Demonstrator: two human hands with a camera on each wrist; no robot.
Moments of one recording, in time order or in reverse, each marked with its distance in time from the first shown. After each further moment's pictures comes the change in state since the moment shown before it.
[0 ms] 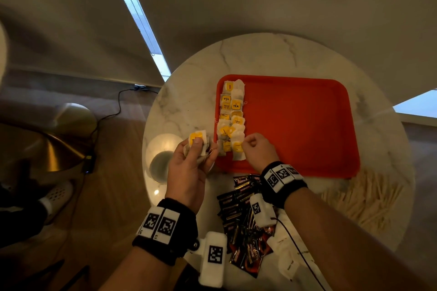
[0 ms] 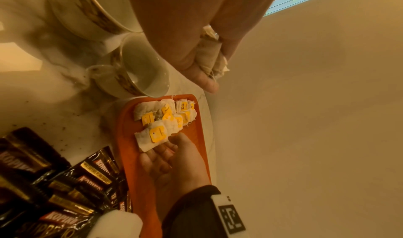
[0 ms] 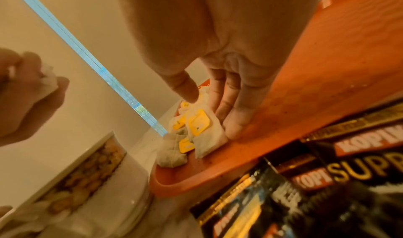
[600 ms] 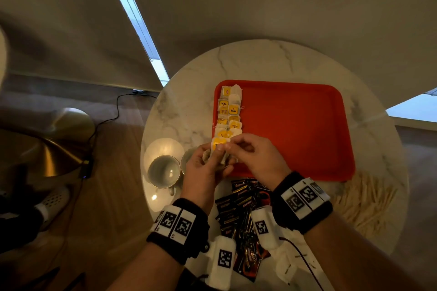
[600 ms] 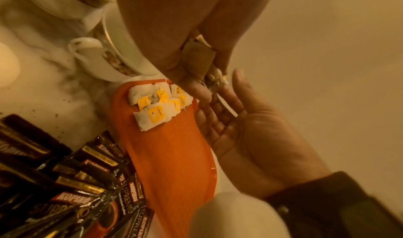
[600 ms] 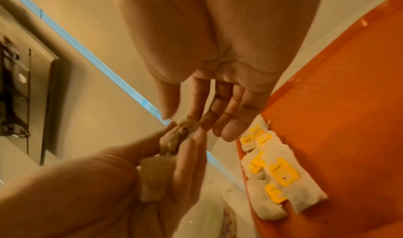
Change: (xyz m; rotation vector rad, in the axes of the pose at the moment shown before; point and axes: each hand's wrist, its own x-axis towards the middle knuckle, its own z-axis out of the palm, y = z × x) left_hand -0.004 -0.020 0.013 0.267 -0.109 -0.053; right_hand -0.068 -0.053 -0.043 0.363 -0.194 -0.305
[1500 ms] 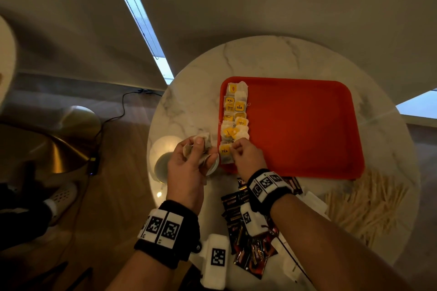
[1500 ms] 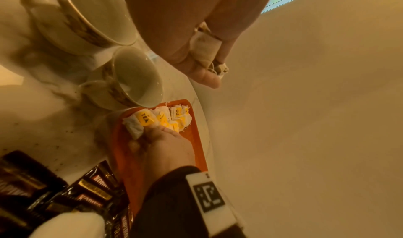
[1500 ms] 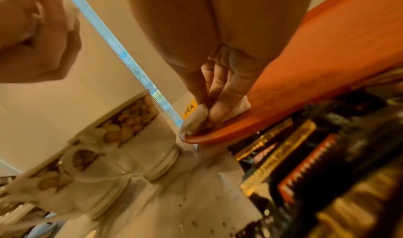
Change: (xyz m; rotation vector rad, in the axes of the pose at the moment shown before) left_hand -0.003 0.019 -0.026 -0.084 0.132 0.168; right_hand 0.038 0.068 0.045 -0.386 0.141 0.209
